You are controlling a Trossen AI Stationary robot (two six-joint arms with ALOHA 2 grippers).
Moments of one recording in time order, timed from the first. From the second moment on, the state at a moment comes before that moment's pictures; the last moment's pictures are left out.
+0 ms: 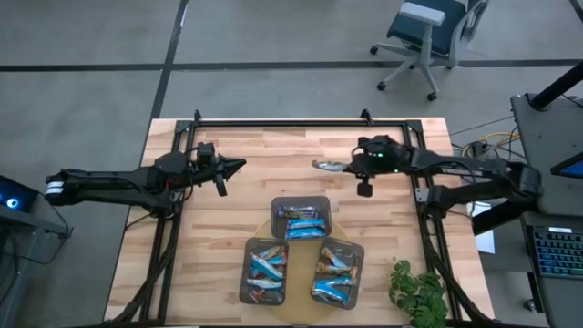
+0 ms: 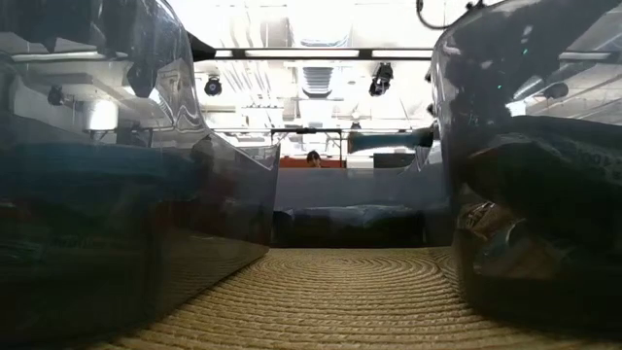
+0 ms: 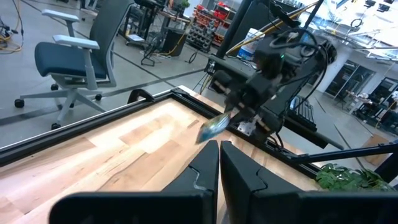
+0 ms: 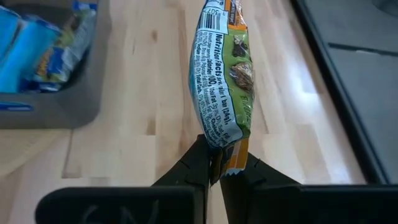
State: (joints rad) left arm 0.11 0.62 0.44 0.16 -0.25 -0.42; right arm -0.40 1.10 0.58 -0.18 -0.11 -0.35
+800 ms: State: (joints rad) left arm 0.11 0.62 0.44 0.16 -0.25 -0.40; right arm -0.30 0.84 0.80 -0.60 -0.71 -0.28
